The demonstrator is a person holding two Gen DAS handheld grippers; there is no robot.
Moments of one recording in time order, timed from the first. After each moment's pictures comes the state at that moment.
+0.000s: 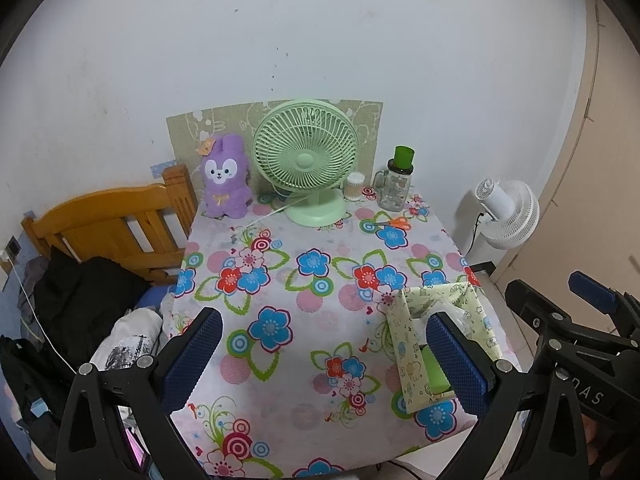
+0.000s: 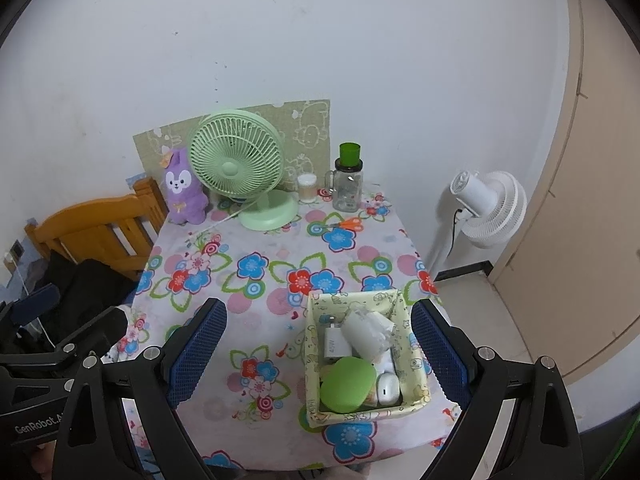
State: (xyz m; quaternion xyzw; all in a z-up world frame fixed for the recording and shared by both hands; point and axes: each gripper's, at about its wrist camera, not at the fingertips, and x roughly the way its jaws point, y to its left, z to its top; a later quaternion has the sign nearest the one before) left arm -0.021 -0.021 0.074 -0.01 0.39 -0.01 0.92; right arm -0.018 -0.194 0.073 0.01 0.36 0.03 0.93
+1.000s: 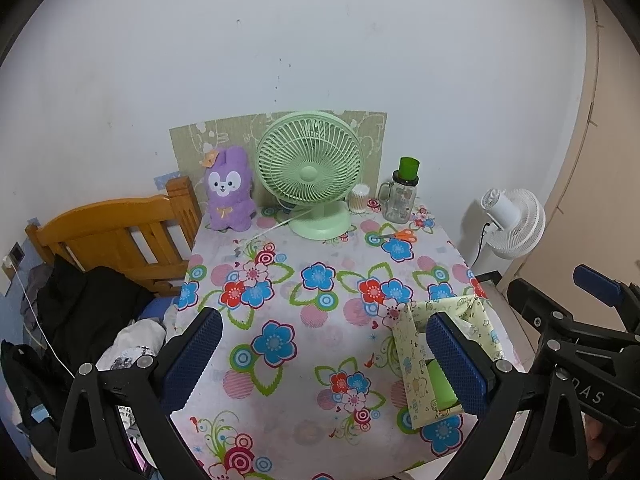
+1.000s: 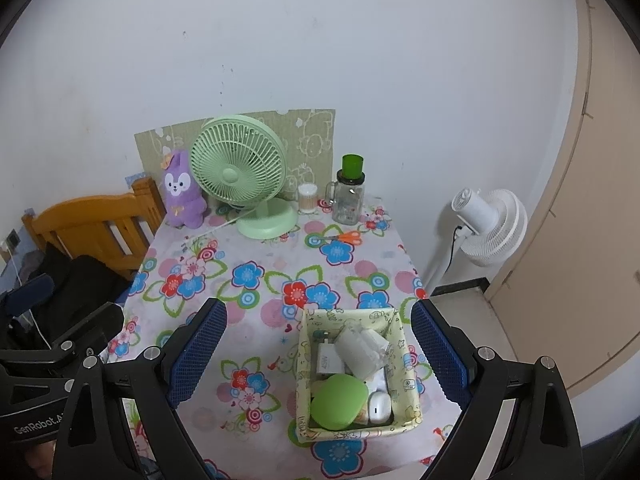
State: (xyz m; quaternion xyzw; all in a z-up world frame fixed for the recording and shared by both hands) left arm -0.010 -0.023 0.073 -0.01 0.37 0.00 0.93; right arm -0.007 -0.190 0.076 -0.01 0.35 0.03 0.94
